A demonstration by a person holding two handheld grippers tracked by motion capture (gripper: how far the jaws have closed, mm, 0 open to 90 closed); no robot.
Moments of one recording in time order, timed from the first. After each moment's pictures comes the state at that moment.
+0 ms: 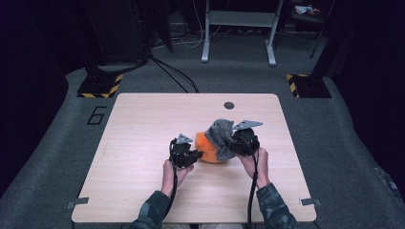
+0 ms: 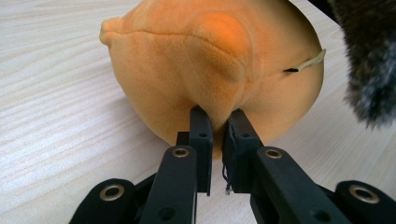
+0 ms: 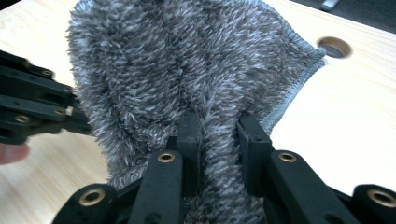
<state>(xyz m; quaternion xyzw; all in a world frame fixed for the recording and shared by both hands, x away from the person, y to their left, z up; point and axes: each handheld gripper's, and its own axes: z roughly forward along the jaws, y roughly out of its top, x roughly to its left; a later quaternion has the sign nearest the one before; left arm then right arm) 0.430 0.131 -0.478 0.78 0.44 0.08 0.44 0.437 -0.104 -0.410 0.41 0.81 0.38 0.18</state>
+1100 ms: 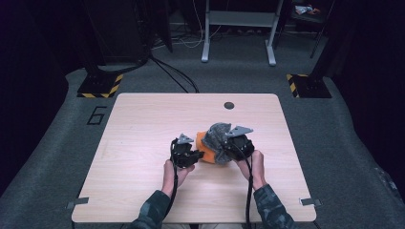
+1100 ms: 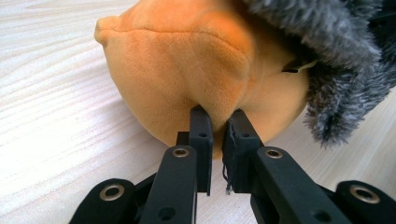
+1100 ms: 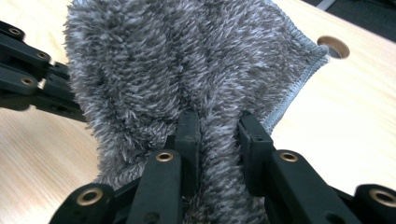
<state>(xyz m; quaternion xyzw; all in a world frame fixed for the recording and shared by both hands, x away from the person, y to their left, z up) 0.430 0.128 -0.478 0.78 0.43 0.08 0.44 0.434 -0.093 -0.433 0.39 0.82 0.35 0.22</state>
